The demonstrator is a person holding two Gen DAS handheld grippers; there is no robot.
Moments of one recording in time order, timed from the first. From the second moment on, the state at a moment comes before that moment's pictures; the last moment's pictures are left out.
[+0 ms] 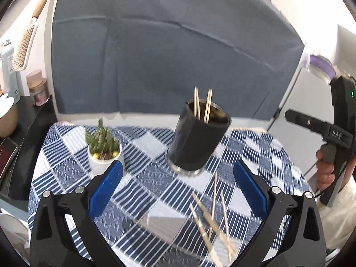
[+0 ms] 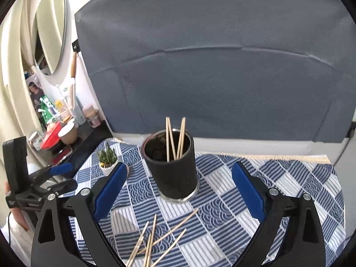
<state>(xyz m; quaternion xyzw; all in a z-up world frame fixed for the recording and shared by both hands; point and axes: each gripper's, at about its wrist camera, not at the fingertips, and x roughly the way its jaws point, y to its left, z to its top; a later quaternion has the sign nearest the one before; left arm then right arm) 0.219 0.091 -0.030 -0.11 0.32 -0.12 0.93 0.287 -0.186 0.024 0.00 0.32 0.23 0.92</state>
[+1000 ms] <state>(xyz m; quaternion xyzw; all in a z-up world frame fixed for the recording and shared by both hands) 0.183 0.036 -0.158 -0.06 0.49 -0.14 0.86 0.252 -0.189 -0.148 -0.03 0.51 0.17 0.85</state>
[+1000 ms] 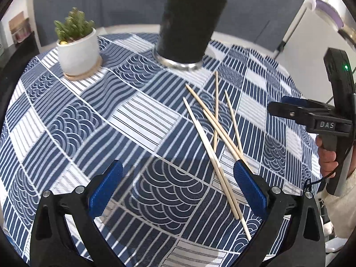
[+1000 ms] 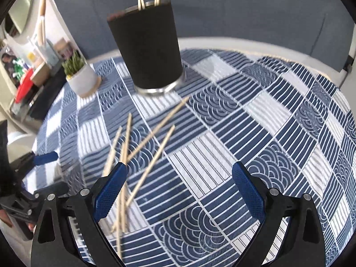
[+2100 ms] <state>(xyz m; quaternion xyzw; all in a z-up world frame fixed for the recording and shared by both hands) 0.215 0.007 -0.190 0.01 0.57 -0.01 0.82 0.295 -0.156 -0.196 -0.05 0.60 0.06 0.79</state>
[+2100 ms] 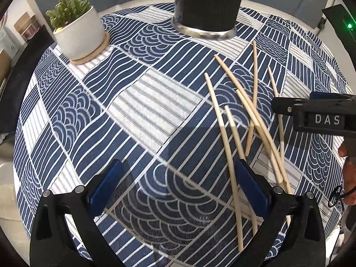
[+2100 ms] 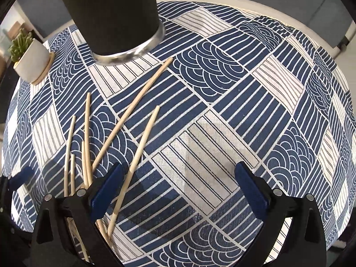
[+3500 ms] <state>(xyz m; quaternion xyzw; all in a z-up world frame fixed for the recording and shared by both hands) 0.166 0.126 -0.130 -0.08 0.55 -0.01 0.83 0.258 -0.265 -0.048 0.05 0.43 0.03 0.90</state>
